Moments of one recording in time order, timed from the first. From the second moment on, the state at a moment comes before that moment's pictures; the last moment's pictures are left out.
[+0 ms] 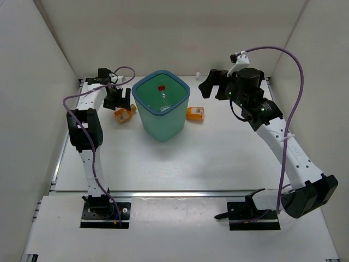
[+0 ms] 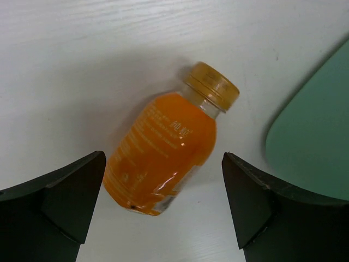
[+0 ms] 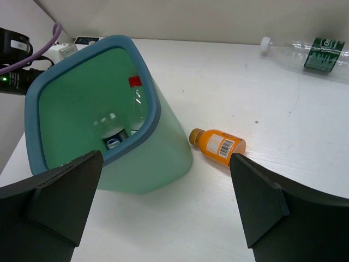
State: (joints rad) left arm 0.03 2.20 1.90 -0.82 0.23 0.14; right arm 0.41 1.30 1.44 -0.37 -0.04 0.31
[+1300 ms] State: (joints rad) left arm -0.24 1.72 2.12 -0.73 -0.20 -0.17; right arm 0.22 1.07 1.07 -0.38 -0.08 0.39
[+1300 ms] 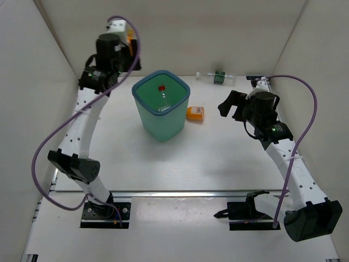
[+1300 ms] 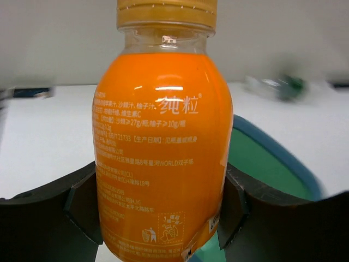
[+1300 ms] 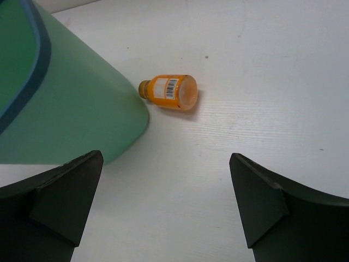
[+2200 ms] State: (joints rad) left arm -0.49 1.72 1.98 -0.92 -0.11 -0.21; right arm 0.15 1.39 1.15 -0.41 -0.38 -0.01
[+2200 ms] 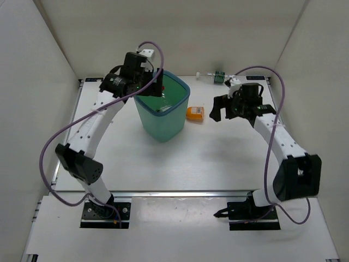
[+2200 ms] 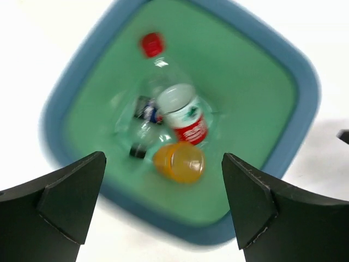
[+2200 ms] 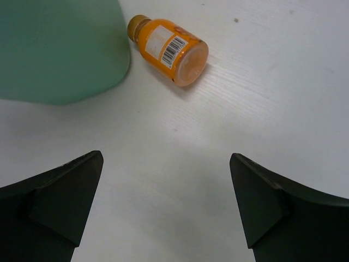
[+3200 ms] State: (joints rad) left arm -0.19 1.16 1.27 -1.15 -0.36 -0.41; right arm 0.19 2.26 1.84 -0.55 -0.78 -0.59
